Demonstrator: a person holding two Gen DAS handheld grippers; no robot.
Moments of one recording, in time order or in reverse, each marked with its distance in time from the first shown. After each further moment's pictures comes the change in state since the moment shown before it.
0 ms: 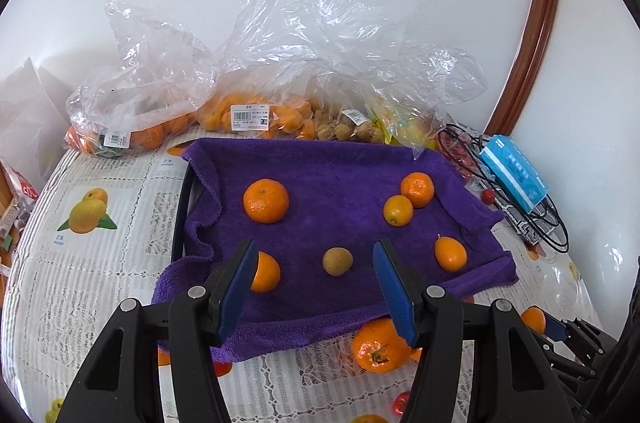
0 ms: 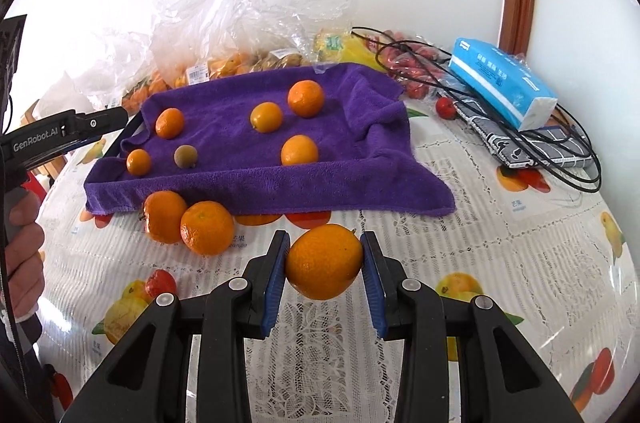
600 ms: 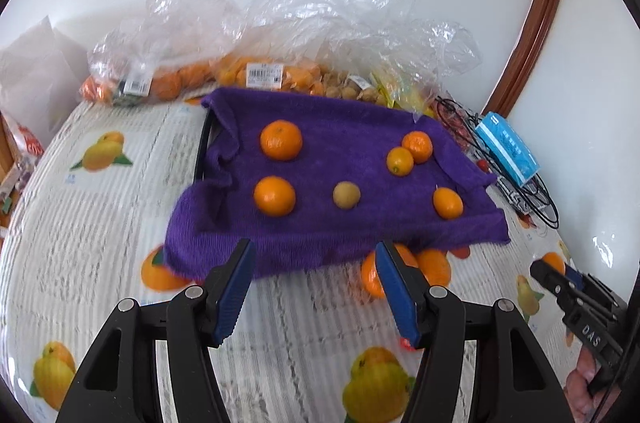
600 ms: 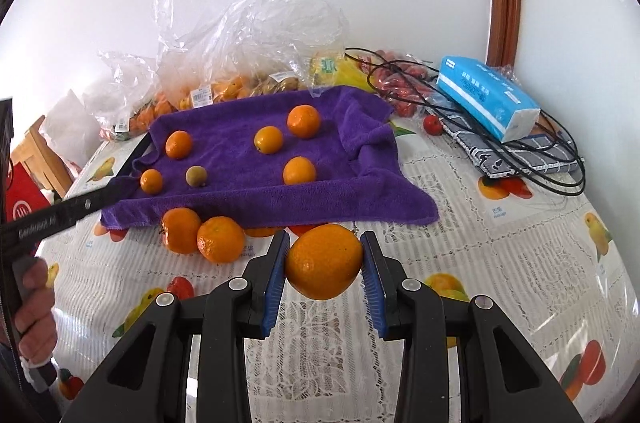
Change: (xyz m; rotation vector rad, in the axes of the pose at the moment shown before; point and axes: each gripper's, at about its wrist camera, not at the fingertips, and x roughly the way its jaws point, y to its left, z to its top) left arm -0.021 0.019 -0.044 -0.051 0.086 -0.025; right arm -0.031 -0.004 0.002 0.014 -0.055 -0.004
